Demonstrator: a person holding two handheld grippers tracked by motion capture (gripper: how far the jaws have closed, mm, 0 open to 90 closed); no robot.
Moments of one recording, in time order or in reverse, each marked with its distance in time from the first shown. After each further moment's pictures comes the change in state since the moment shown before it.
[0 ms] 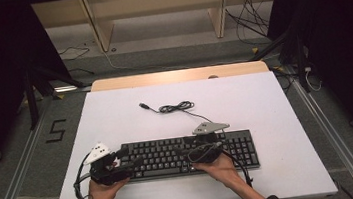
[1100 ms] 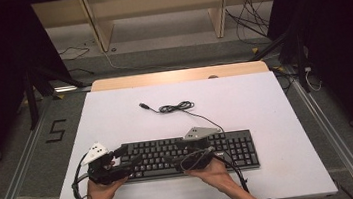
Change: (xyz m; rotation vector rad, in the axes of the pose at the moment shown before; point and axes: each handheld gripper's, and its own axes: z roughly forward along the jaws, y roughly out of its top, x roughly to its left) left arm 0.002 0.001 -0.003 -0.025 0.019 0.000; right arm 0.024 0.002 0.011 -0.005 0.074 -0.042
